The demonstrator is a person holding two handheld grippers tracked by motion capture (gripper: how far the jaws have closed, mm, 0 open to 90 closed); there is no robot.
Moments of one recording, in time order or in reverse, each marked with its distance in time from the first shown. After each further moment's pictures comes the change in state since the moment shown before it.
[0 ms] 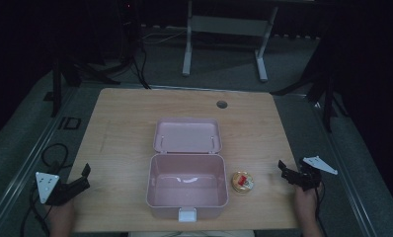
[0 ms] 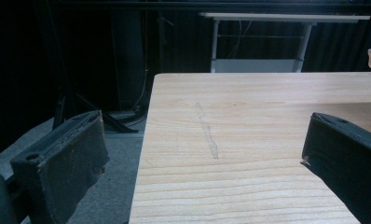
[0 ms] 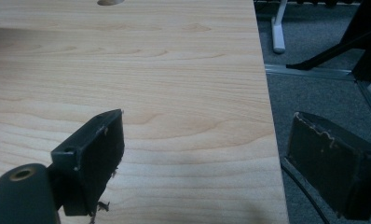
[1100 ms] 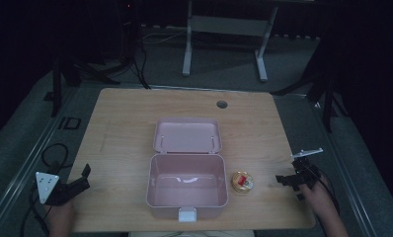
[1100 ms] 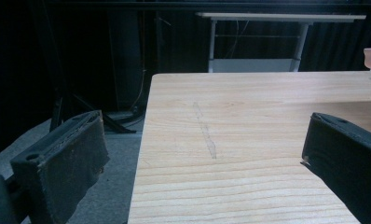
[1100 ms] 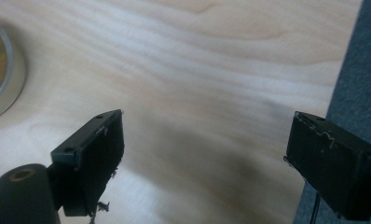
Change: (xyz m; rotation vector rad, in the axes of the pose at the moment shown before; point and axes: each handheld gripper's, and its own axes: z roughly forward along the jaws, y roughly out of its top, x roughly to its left) left arm 0.001 0.000 0.000 0.001 -0.011 0.006; right arm 0.013 0.039 -0.005 0.601 0.153 -0.195
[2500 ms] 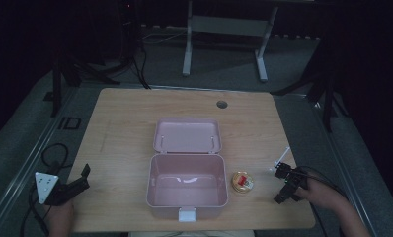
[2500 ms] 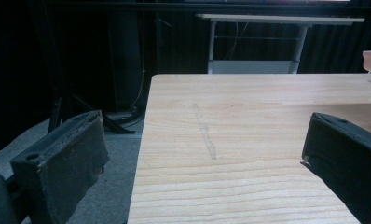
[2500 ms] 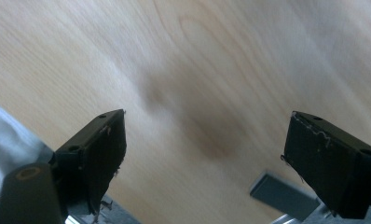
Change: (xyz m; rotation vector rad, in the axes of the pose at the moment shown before) left arm 0.001 0.000 0.000 -0.004 -0.001 -0.008; right arm 0.053 0.024 -0.005 0.498 0.122 -0.386
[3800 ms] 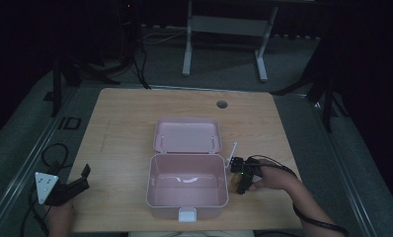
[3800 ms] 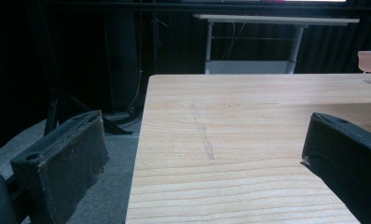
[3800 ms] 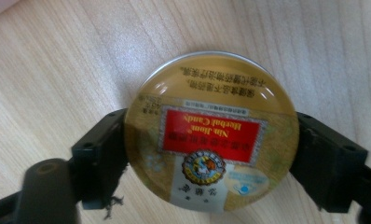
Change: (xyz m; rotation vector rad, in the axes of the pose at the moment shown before) left arm 0.001 0.000 0.000 -0.003 -0.015 -0.003; right arm 0.053 0.117 0.026 0.035 -0.025 -0.318
